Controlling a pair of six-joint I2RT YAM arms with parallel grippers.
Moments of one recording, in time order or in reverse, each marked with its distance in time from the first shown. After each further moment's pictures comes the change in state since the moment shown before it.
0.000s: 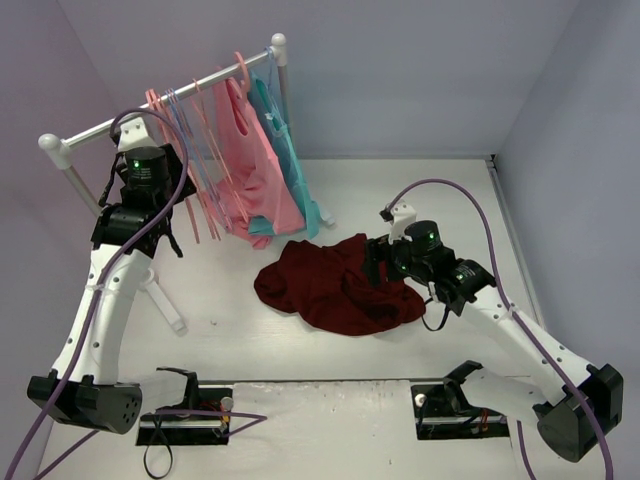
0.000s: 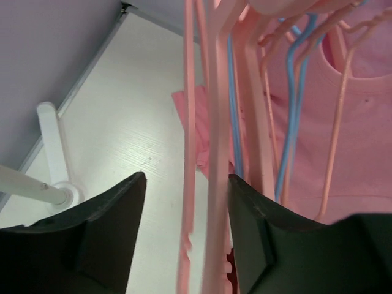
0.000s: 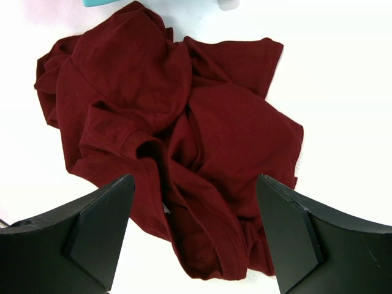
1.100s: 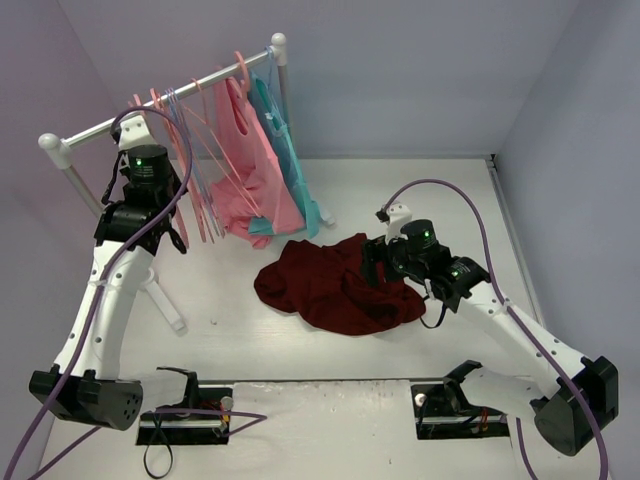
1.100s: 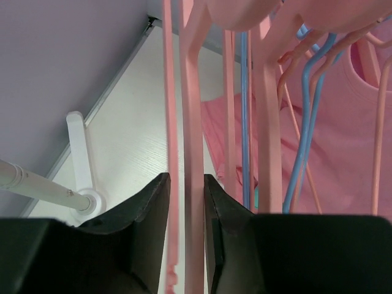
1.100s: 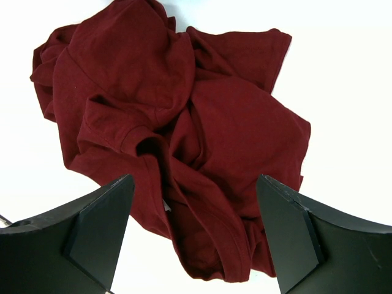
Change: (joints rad) left arm 0.000 0.014 -0.003 0.025 -0.085 0.054; right arm 0.000 0.034 0.000 0.000 -0.018 -0.004
